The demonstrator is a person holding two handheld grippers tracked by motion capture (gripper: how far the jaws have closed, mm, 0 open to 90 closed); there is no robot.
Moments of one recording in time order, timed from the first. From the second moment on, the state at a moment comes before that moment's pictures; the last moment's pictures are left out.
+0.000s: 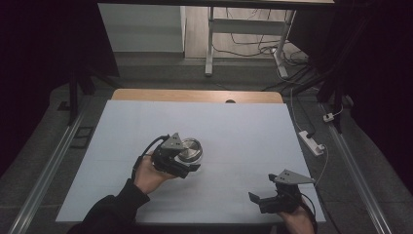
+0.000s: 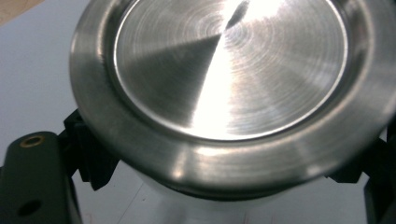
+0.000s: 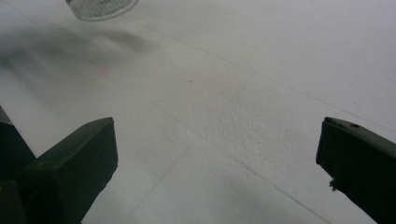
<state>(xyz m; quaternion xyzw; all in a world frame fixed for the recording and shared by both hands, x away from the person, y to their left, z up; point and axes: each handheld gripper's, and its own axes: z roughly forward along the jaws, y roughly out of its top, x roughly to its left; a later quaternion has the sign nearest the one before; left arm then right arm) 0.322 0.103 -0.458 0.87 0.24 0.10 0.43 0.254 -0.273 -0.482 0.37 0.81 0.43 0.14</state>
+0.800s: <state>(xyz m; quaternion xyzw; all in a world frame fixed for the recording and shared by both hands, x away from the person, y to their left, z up) 0.319 0.100 -0.458 0.87 0.24 0.10 0.43 0.263 -0.231 -0.458 0.29 0.82 0.46 0.15</state>
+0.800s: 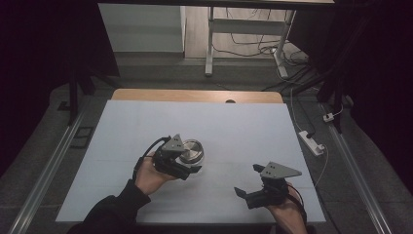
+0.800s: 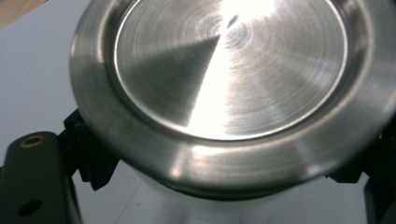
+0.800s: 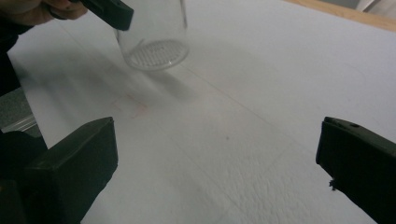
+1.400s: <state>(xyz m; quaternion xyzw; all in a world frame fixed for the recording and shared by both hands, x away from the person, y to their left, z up) 0.316 0.099 -0.458 0.86 0.23 0.10 0.44 0.284 -0.184 -0.441 0.25 0.84 0.46 0.12</state>
